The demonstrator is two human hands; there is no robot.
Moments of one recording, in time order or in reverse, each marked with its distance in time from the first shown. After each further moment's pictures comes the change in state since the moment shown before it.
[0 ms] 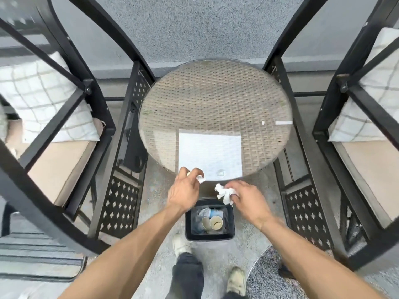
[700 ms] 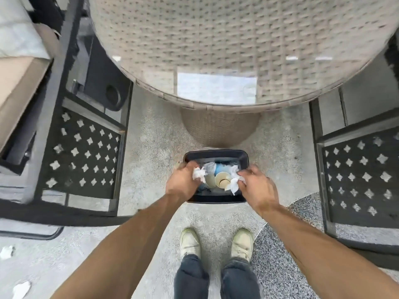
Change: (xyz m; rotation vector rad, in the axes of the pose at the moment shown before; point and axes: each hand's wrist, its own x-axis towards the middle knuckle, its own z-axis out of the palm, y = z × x) left_hand 0.003 -0.156 0.211 0.051 -0.247 -0.270; right_hand 0.016 0.157 0.226 -0.282 -0.102 0.220
